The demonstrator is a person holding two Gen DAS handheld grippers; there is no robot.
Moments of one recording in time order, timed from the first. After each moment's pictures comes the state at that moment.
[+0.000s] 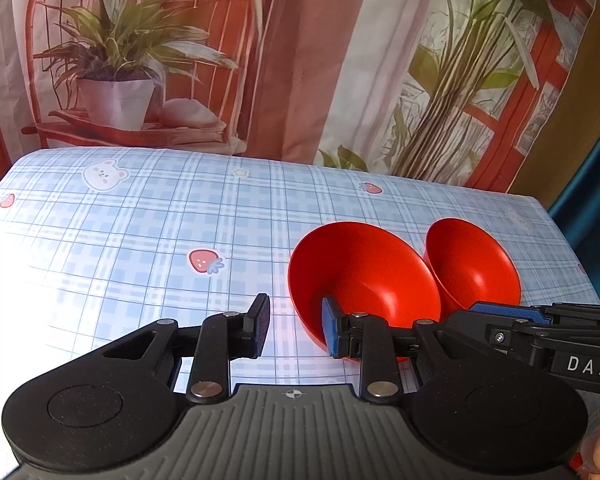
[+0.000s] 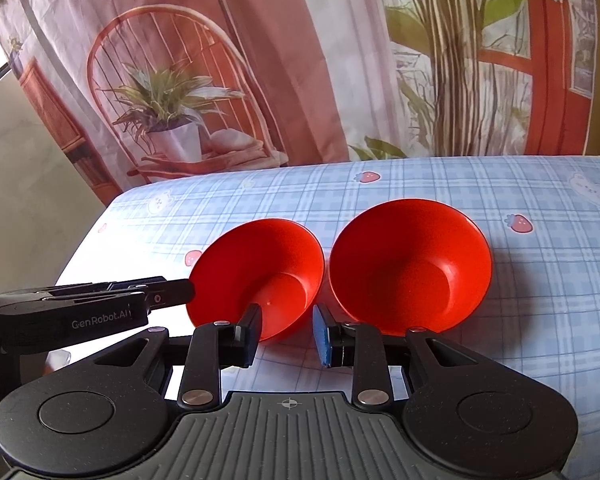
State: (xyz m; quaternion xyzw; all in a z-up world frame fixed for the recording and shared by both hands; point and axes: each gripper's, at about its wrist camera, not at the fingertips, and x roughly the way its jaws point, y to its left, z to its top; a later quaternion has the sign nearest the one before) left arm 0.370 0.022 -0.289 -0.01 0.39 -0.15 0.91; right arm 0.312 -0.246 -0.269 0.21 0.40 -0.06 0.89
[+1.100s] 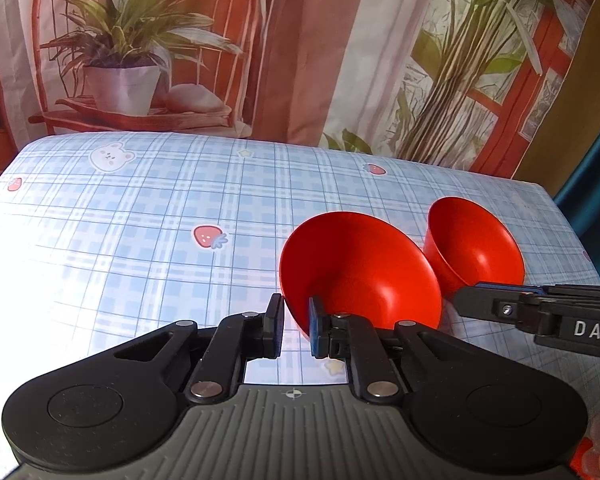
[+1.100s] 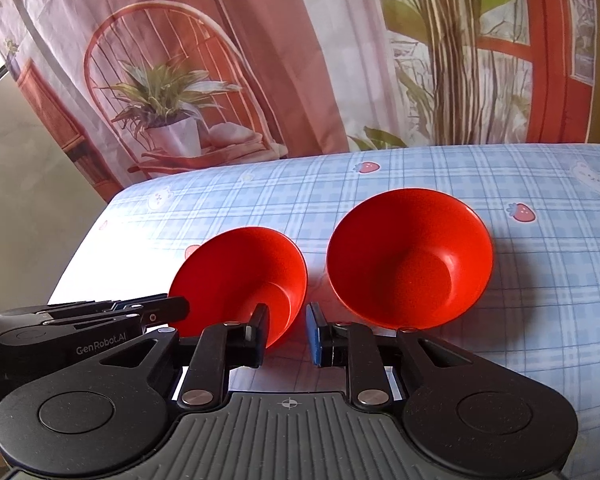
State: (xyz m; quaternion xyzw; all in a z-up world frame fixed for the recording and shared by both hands) left arm 0.357 0.027 -0.290 0.00 0.41 -0.14 0.90; right arm 0.307 -0.252 -0.268 0.21 0.40 -0.05 0.89
